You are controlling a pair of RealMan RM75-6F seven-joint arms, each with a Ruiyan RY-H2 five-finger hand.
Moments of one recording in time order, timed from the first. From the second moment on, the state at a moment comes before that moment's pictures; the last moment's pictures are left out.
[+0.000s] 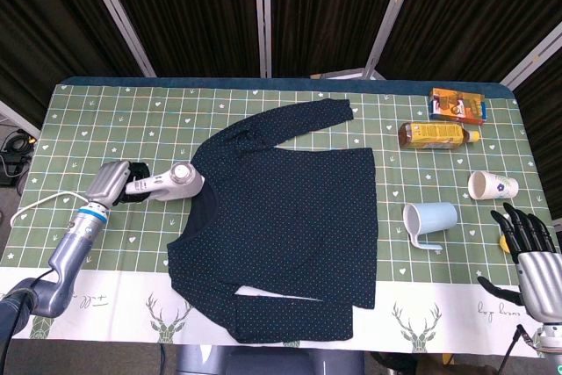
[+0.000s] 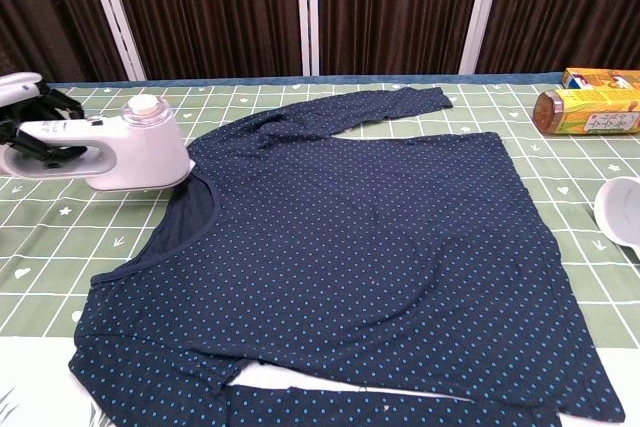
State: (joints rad) left arm -0.62 -1.50 -0.12 -1.05 1.31 0.92 -0.45; right arm 0.04 -0.99 0.03 -1.70 -1.59 1.54 0.10
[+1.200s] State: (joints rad) left arm -0.42 -1.34 -0.11 -1.20 1.40 1.29 -0.42; right arm 0.02 -0.98 0.02 -1.70 -1.64 1.58 0.13
